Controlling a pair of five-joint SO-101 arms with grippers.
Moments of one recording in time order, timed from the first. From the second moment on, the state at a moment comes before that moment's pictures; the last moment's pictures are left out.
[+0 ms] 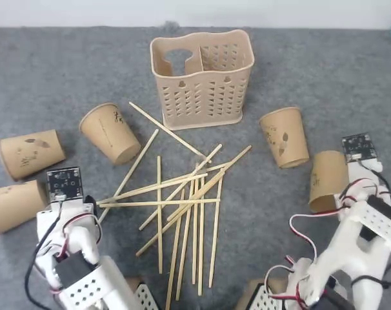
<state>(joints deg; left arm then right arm) -40.1 -103.2 95.8 64.8 -19.6 34.1 -31.4 60.8 41.2 44.0</state>
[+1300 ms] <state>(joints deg) -40.0 -103.2 95.8 64.8 -19.6 32.2 -3.3 5.1 100.6 34.7</state>
